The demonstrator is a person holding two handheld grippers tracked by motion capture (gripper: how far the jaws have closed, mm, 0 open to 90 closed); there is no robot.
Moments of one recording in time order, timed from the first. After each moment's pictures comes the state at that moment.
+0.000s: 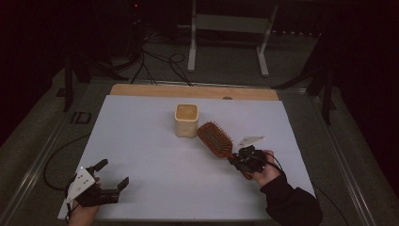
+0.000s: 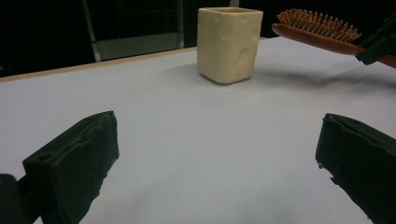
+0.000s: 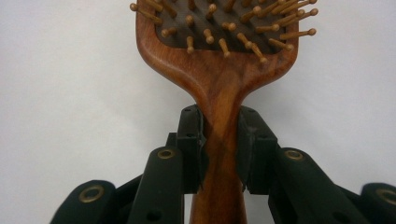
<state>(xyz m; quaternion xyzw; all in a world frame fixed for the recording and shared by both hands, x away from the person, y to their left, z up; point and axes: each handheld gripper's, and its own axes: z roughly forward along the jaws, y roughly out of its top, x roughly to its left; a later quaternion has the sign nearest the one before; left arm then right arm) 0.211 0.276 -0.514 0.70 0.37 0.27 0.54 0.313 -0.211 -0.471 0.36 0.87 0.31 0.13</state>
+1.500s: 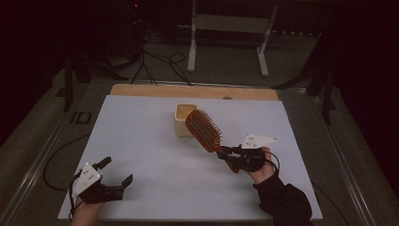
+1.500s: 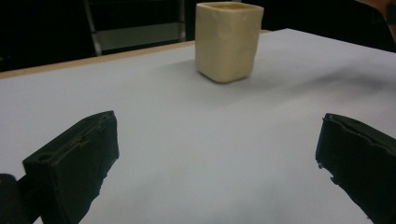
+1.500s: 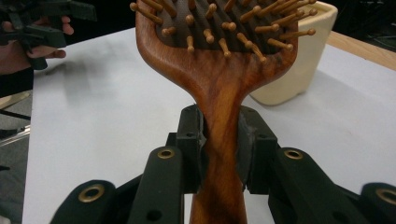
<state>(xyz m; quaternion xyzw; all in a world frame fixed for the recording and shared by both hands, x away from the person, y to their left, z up) 0.218 0.259 -0.495 0.71 0.38 0.26 0.53 0.308 -0.207 -0.454 0.24 0.81 0.52 0.10</state>
